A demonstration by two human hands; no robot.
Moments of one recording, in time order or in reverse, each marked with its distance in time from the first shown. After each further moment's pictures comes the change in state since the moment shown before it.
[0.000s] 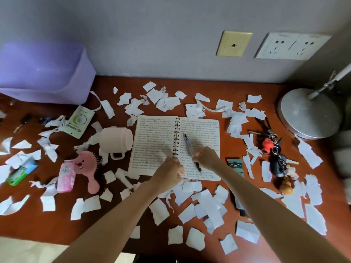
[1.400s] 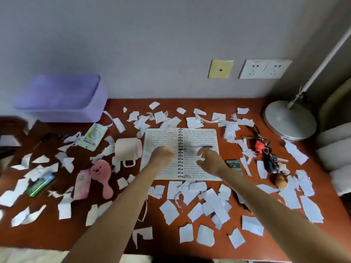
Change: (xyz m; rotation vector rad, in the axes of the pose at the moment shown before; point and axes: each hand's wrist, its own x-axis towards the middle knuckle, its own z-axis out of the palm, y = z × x) left_hand -0.030 0.013 -0.083 -0.561 0.156 -0.471; right_hand -0.064 -0.023 0.001 -0.211 0.180 -0.126
